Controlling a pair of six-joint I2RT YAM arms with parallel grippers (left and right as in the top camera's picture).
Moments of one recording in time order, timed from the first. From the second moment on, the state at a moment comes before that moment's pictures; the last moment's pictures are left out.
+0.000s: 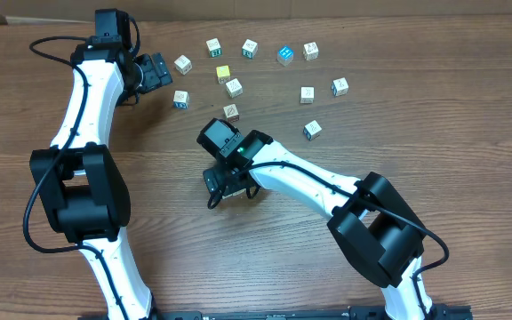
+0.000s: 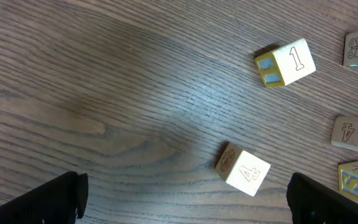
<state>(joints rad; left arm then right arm) 0.06 2.16 1.86 -0.85 0.01 -0.37 0.84 2.10 1.55 -0.79 0.03 0.44</state>
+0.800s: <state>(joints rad) 0.06 2.16 1.86 -0.85 0.01 -0.37 0.84 2.10 1.53 -0.77 0.03 0.55</state>
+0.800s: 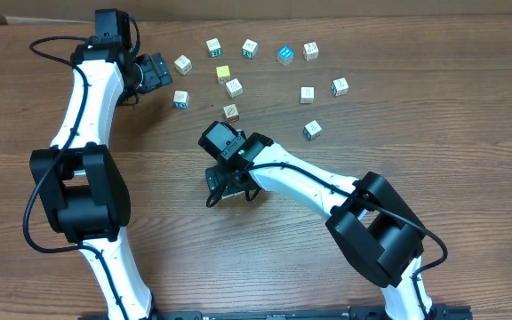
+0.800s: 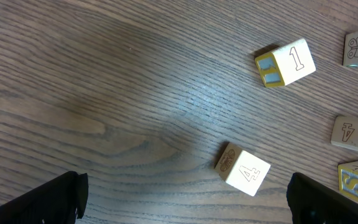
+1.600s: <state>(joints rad) 0.06 2.16 1.86 -0.85 0.01 -0.37 0.84 2.10 1.53 -0.78 0.05 0.60</state>
